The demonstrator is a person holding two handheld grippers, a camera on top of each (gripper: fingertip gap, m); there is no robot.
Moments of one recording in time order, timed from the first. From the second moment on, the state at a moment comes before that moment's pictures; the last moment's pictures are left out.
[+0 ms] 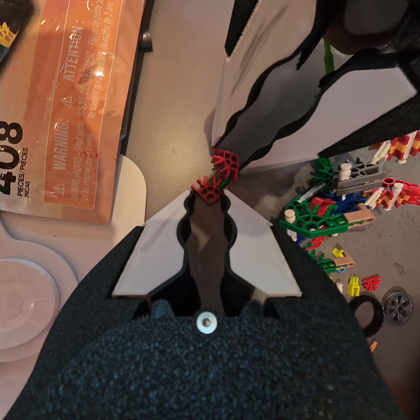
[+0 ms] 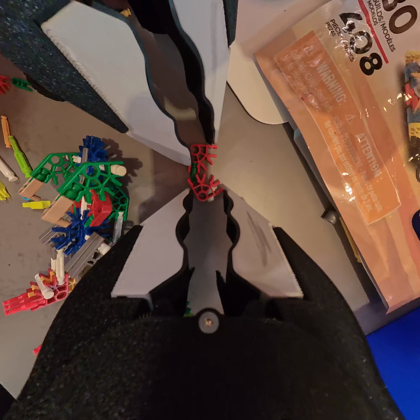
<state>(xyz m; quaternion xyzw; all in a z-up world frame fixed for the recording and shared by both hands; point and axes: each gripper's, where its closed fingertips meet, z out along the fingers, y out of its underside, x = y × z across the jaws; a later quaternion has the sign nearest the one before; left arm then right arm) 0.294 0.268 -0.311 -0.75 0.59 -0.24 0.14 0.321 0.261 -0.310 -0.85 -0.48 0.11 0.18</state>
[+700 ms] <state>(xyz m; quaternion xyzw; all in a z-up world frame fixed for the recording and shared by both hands) 0.281 0.268 -0.311 -0.76 0.59 -0.23 0.14 0.311 0.261 -0.307 -0.87 -0.45 0.11 0.18</state>
